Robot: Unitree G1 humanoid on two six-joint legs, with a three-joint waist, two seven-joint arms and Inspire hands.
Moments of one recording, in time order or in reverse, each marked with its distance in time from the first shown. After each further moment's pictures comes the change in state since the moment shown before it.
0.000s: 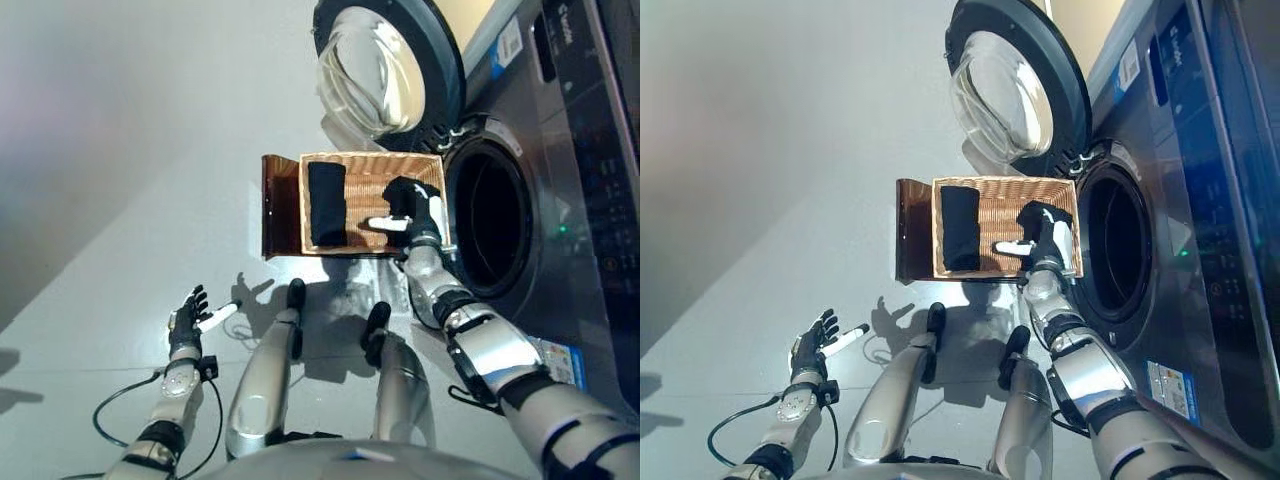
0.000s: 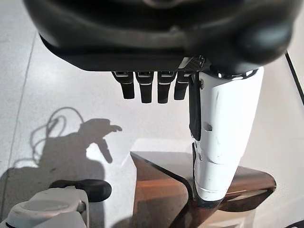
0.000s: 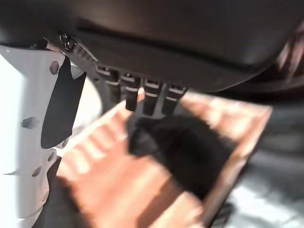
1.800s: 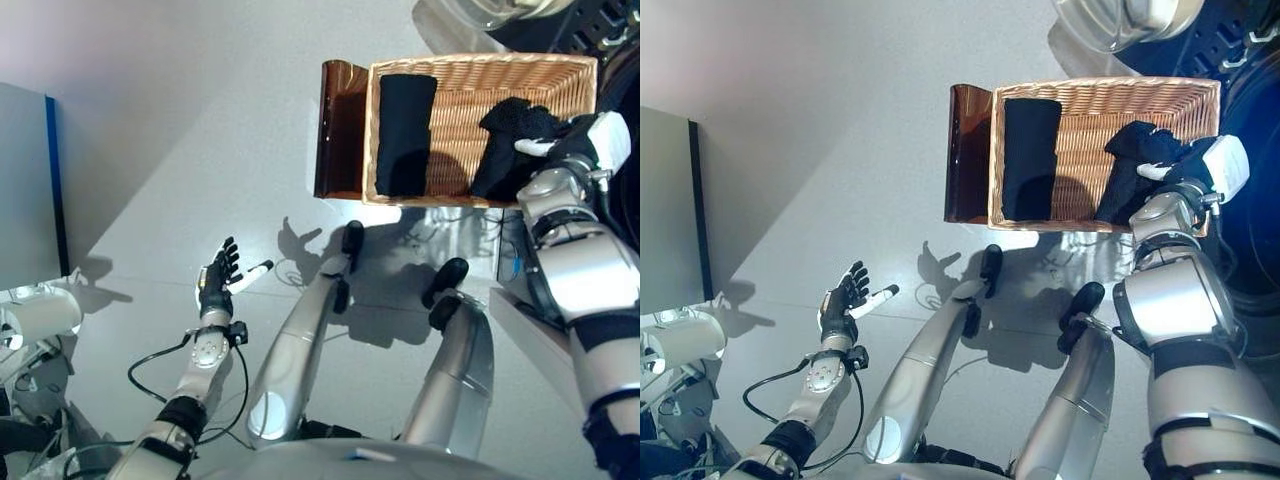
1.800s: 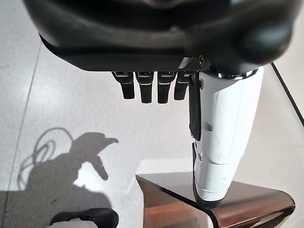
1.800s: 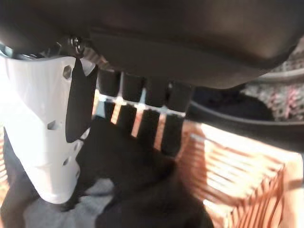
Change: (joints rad) left arm -0.058 -0.036 -0.126 -0.233 -0.008 -0.040 0.070; right arm -0.448 -0.346 0.034 0.311 0.000 0.104 -0.052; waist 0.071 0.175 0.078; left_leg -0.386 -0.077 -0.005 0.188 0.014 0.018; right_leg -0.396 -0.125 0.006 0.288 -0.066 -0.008
